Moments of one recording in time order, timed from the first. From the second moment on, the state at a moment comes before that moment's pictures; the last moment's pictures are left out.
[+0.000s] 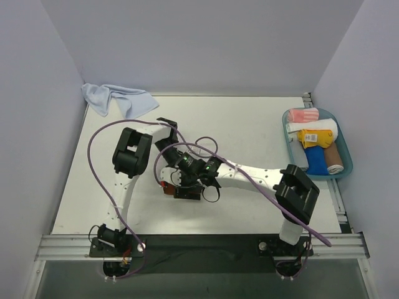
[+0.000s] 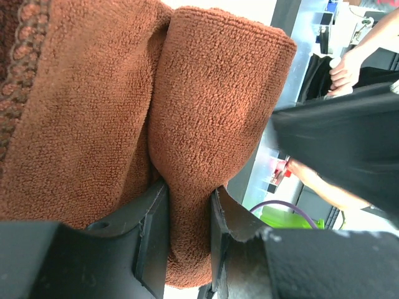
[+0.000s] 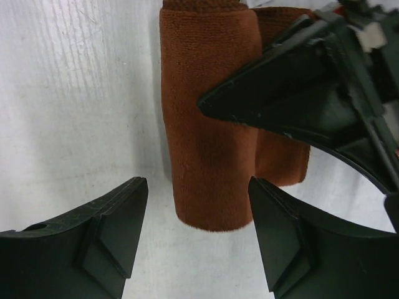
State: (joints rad) left arm -0.41 2.44 1.79 -1.60 0.85 0.93; right arm 1.04 1.73 1.22 -0.53 -0.07 -0.57
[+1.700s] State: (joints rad) left arm -0.19 1.22 0.82 -0.85 0.70 0.95; right arm 0.69 2.31 1.70 -0.98 -1.06 -0.57
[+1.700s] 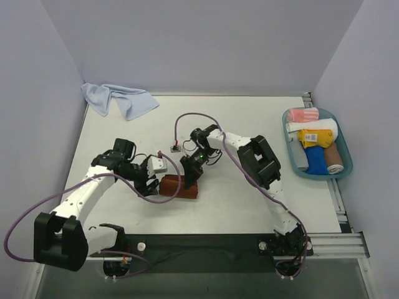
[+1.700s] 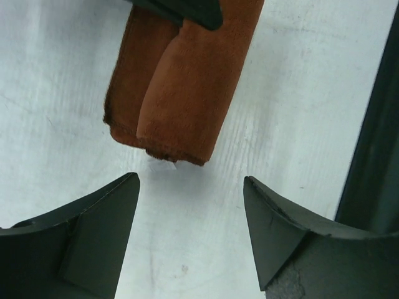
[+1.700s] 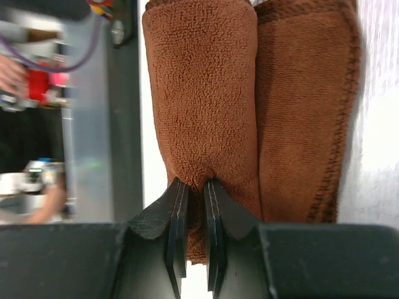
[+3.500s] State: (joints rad) left arm -0.45 2.06 1.43 -1.10 0.83 0.86; right arm 0.39 1.68 1.51 -1.14 -0.71 -0.44
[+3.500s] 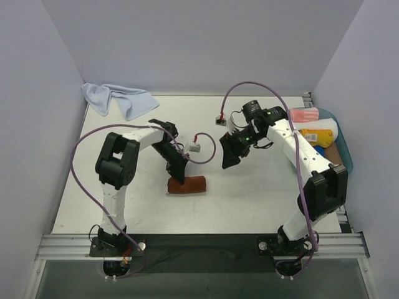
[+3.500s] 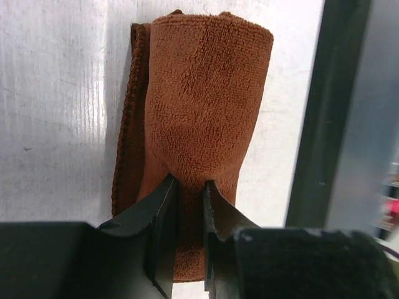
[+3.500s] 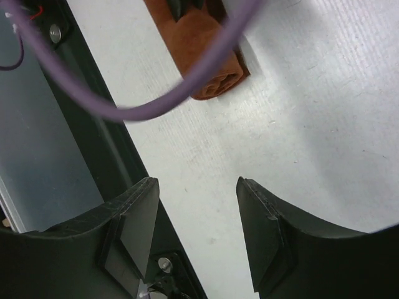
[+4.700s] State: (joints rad) left arm -0.36 2.46 1.79 -1.56 1.00 0.96; right arm 1.00 1.75 1.09 -0.34 -0.03 -0.73
